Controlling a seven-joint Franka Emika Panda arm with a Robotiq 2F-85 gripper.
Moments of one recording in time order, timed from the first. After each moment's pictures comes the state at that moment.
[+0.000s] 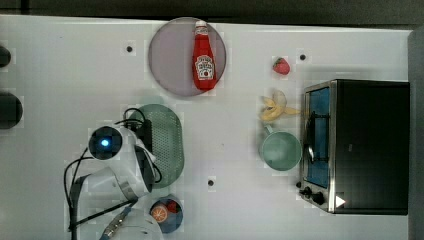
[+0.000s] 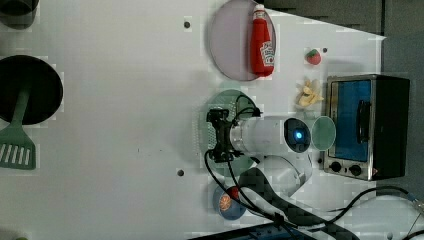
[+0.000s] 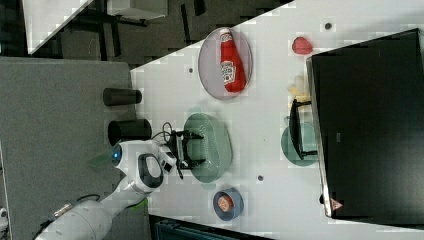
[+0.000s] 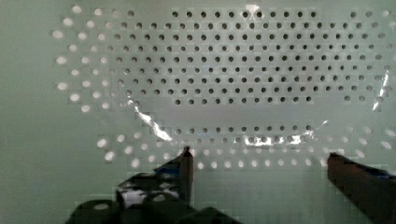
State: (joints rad) arm 0.29 0.46 0.19 -2.29 -0.01 1.14 1.18
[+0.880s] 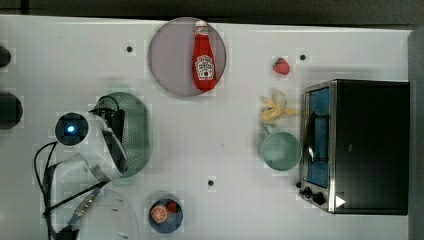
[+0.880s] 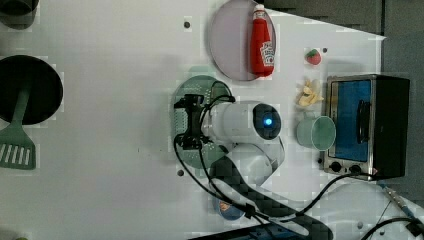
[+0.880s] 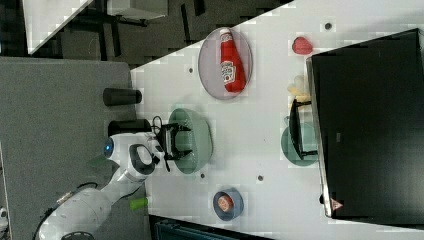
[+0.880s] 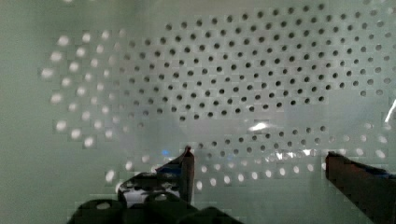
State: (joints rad) arm 0.40 0.62 0.19 -2.05 -0.01 1.12 1.40
